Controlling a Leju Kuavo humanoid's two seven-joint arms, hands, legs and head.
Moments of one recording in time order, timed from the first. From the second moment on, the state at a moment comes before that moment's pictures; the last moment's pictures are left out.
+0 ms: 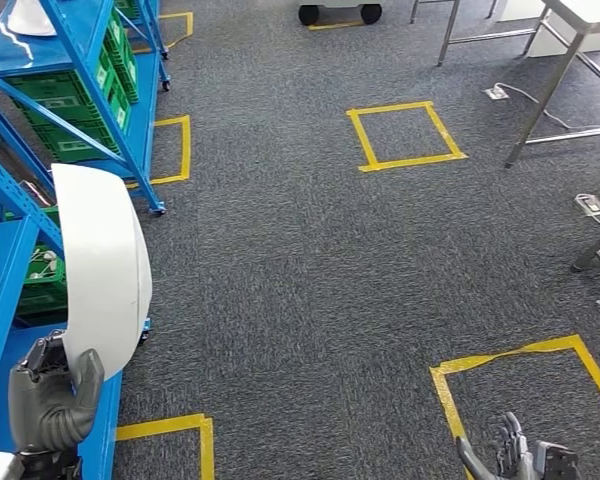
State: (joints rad) left arm 0.46 0.02 -0.13 -1.99 -0.26 0.33 -0.51; right arm 0.36 -0.14 0.16 -1.36 -0.36 -0.23 -0.24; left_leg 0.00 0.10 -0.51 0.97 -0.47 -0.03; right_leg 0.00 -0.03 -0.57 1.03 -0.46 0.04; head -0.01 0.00
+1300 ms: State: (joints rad) left arm 0.48 0.04 -0.13 -1.98 -0.23 0.29 -0.52; right arm 0.38 -0.12 0.14 -1.42 -0.33 -0.25 -0.19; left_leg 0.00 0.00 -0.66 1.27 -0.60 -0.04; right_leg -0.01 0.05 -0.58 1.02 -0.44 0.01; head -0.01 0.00
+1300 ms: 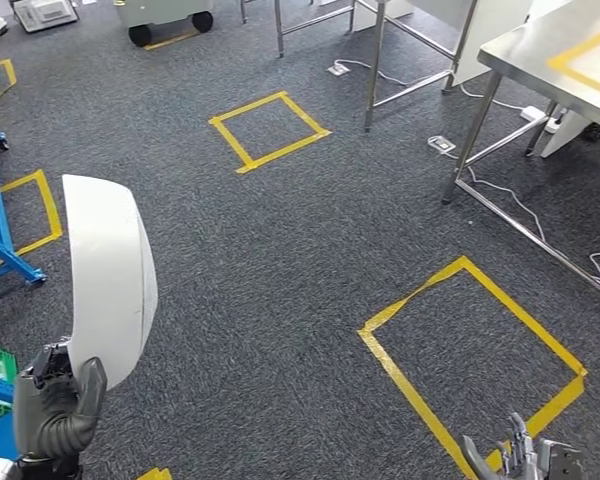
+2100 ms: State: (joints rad) left arm 0.49 0.05 -0.13 -1.98 -0.25 0.29 -0.52; right arm 0.40 -0.13 0.19 -1.49 -0.33 -0.32 -0.17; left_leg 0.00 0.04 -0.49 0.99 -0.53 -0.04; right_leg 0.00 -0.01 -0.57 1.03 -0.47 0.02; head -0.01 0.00
